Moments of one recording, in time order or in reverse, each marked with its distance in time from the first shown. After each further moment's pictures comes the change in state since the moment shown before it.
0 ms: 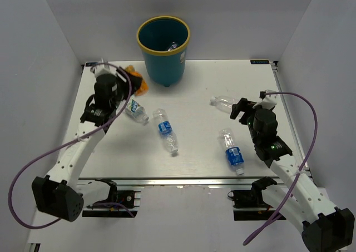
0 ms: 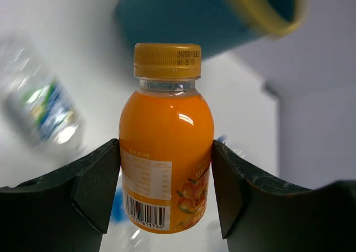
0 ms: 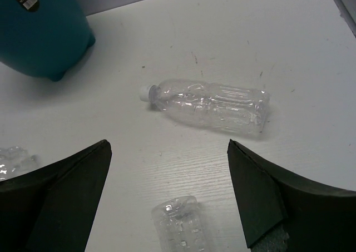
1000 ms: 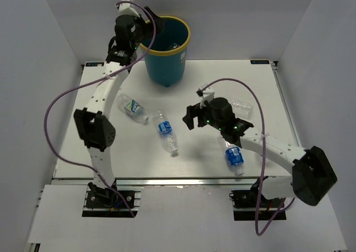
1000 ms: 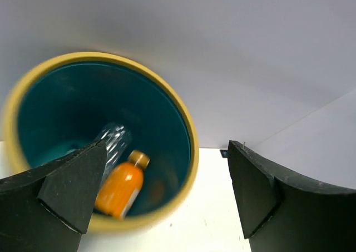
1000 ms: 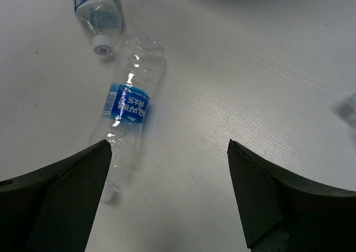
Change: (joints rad) left arm 0.000 0.957 1.209 0.162 0.166 0.248; right arm 0.322 0.477 0.210 0.111 -0.382 -0.135
